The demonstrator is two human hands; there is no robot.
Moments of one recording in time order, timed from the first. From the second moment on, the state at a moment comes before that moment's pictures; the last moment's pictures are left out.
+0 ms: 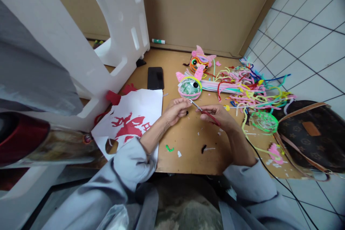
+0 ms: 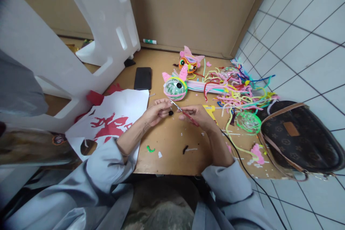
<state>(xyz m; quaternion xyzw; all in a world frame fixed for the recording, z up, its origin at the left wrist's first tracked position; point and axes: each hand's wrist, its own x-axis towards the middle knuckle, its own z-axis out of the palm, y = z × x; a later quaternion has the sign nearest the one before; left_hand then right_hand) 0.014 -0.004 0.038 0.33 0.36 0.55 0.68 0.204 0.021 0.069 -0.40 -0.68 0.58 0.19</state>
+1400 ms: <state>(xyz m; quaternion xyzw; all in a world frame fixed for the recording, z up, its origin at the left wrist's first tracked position) 0.014 -0.004 0.038 0.33 0.36 0.55 0.68 0.204 0.023 0.067 -0.41 -0.68 0.58 0.21</state>
